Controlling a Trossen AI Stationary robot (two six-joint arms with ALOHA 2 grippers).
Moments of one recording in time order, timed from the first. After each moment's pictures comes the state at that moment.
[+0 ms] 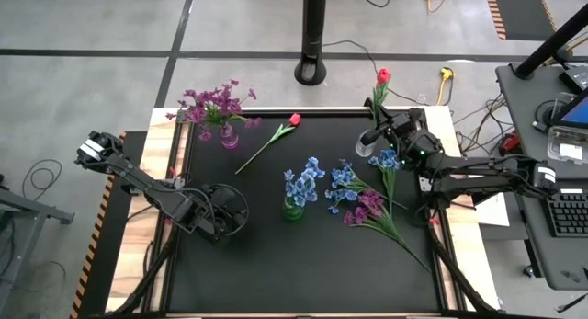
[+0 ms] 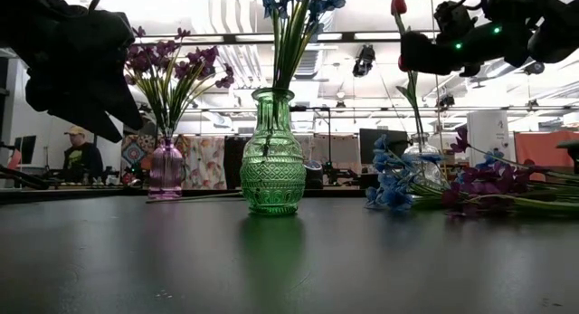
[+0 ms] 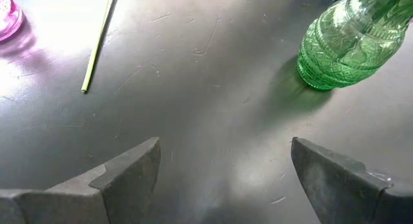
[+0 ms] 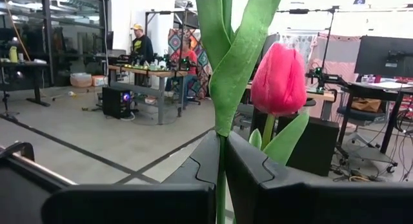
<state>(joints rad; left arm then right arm) -0.57 1.26 0.70 -0.72 -0.70 -1.34 -0.40 0.96 0.32 0.85 0.68 -0.22</state>
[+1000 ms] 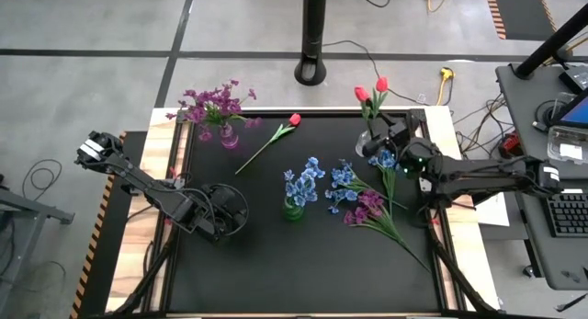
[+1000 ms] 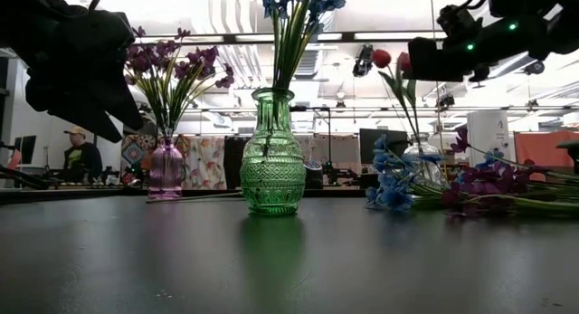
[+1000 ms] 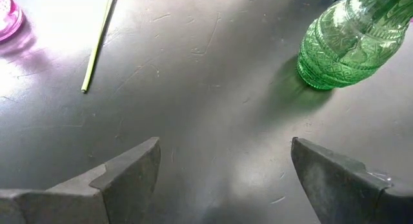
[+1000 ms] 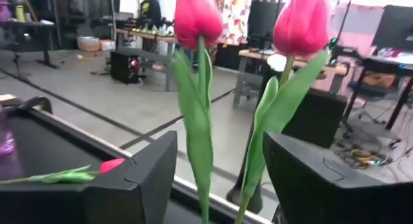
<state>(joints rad) -0.57 1.26 0.70 -0.72 -0.70 -1.34 -0.27 0.85 0.32 0.53 0.79 -0.11</state>
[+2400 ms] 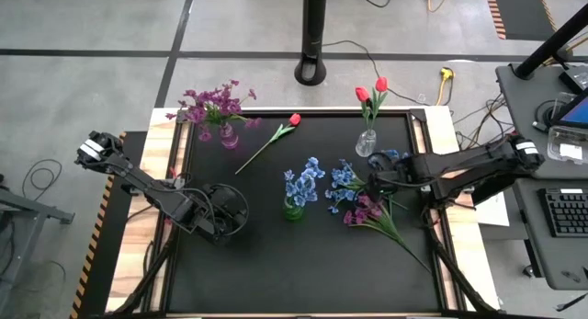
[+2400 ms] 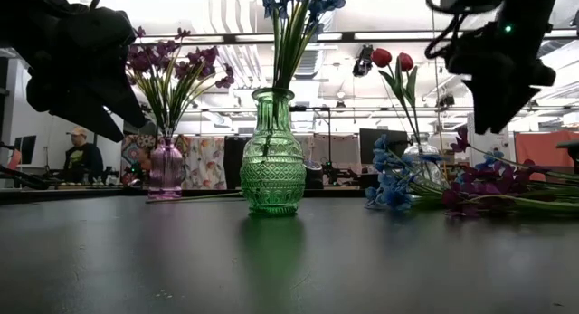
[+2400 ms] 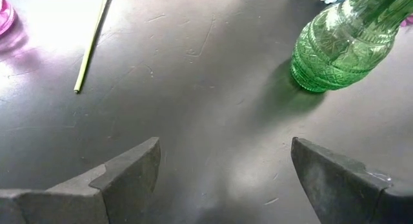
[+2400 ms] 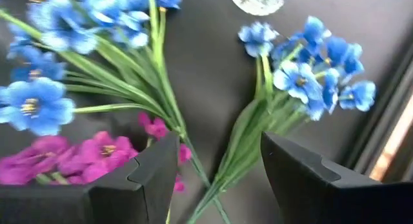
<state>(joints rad) -0.57 1.26 0.70 -0.70 -0.70 -1.34 0.09 1.17 0.84 -1.14 0.36 1.04</state>
